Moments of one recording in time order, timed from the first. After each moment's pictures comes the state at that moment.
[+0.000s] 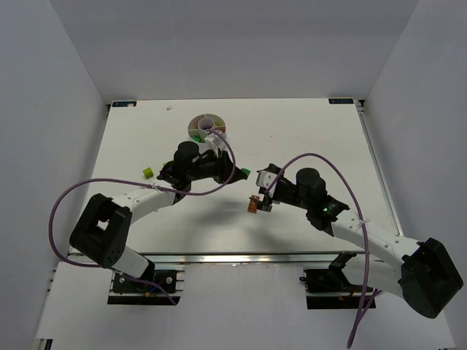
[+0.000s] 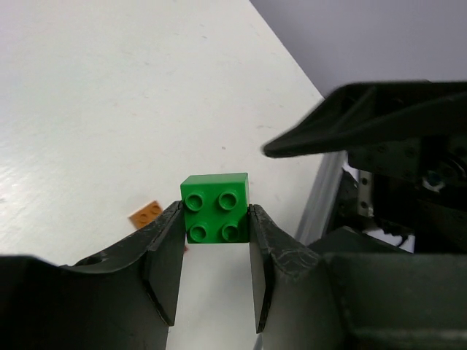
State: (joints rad) left arm -0.55 1.50 0.80 0.44 0.64 -0.50; right arm 0.71 1.07 0.54 0.28 -0.42 -0.60
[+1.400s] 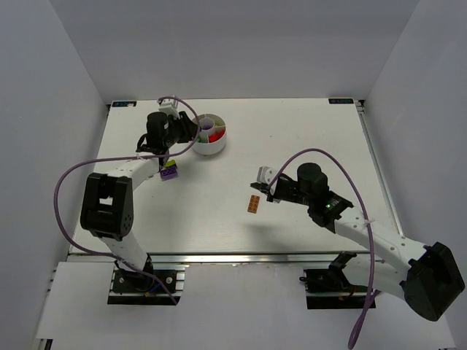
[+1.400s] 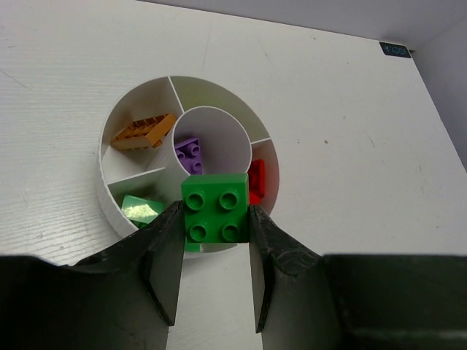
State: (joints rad) left arm -0.18 1.71 1.08 0.35 0.27 -0.39; right arm 0.71 1.05 0.62 0.16 -0.50 -0.55
